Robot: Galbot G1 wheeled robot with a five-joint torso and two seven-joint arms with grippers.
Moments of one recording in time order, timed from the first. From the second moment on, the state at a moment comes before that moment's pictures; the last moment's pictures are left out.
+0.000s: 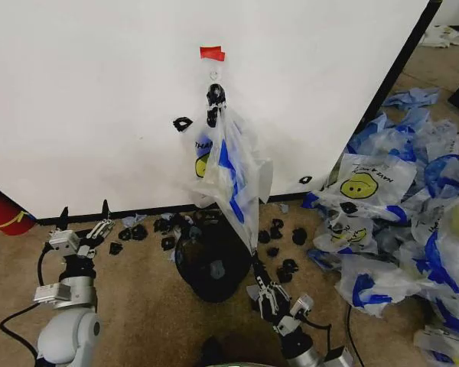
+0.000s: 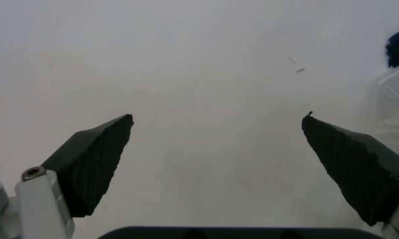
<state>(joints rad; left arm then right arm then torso) 1.41 -1.38 -0.78 -1.95 -0.36 -0.29 0.00 -1.52 1.03 -0.05 1.92 0.87 0.69 -0.27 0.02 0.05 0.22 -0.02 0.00</state>
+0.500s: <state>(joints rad) 1.42 -1.39 -0.78 -1.94 -0.34 -0.31 0.00 -1.35 1.01 -0.11 1.91 0.87 0.65 -0.20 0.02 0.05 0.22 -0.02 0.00</state>
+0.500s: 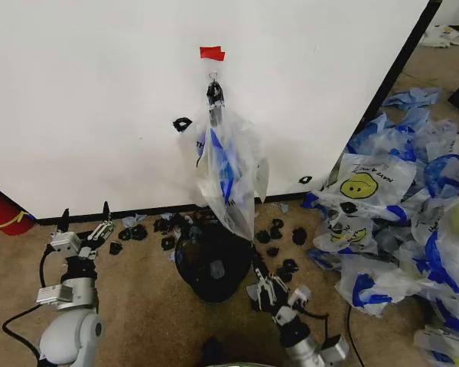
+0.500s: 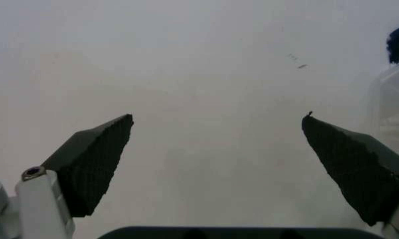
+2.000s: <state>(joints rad) 1.35 -1.01 -0.42 -2.38 -1.00 0.05 -0.17 -0.94 0.98 -0.37 1.87 0.91 0.55 -0.02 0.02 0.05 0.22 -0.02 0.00</state>
